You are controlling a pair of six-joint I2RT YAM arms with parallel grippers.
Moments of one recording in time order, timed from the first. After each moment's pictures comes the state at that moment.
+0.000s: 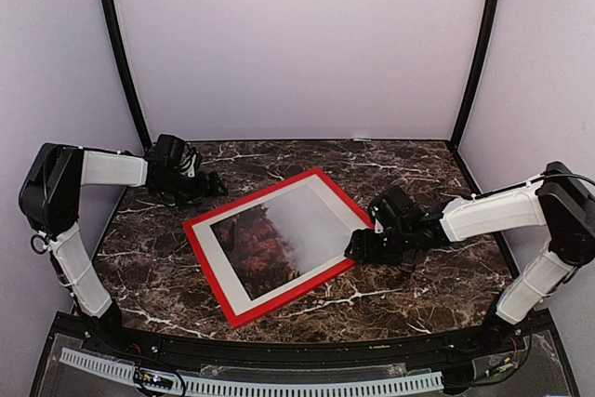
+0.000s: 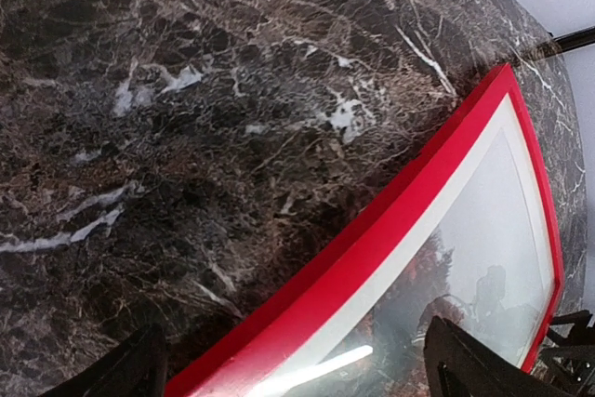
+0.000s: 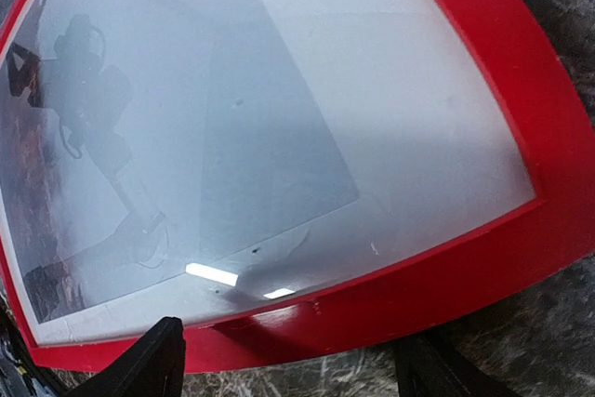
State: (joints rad) left arm -0.25 1.74 1.06 -0.23 0.31 -0.42; right arm 0.83 1.55 0.74 -0.19 -0.03 0.79
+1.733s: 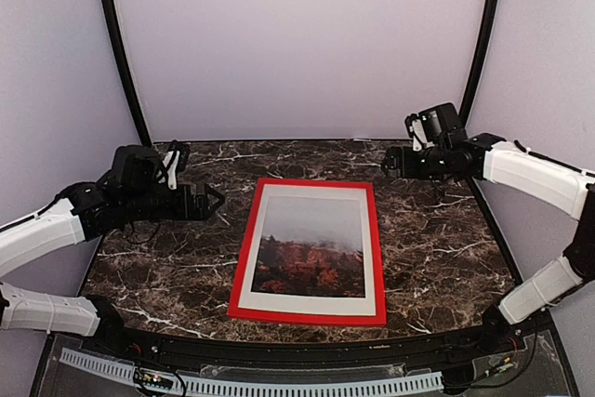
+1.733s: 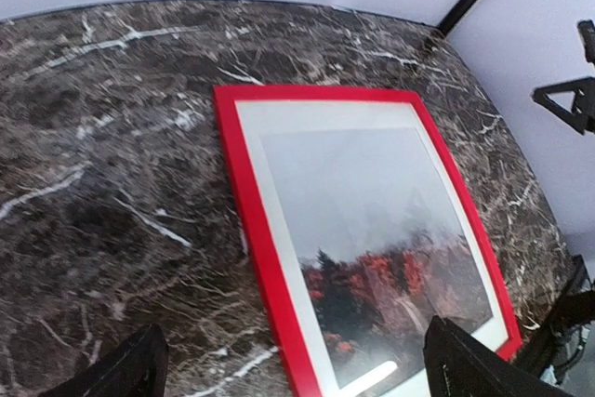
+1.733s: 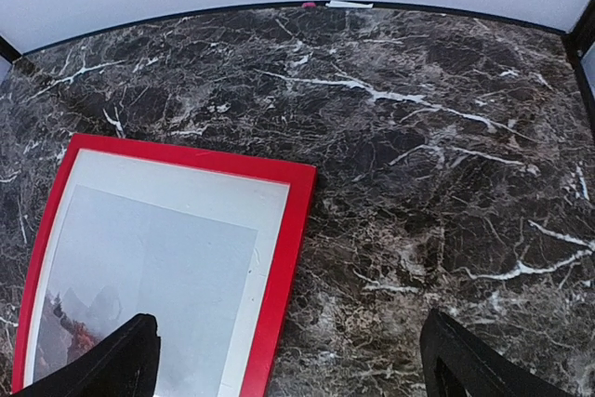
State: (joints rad) left arm -0.60 1.02 0.76 -0.33 0.07 -0.46; right arm 0.47 1.45 1.14 -0.45 0.09 0.32
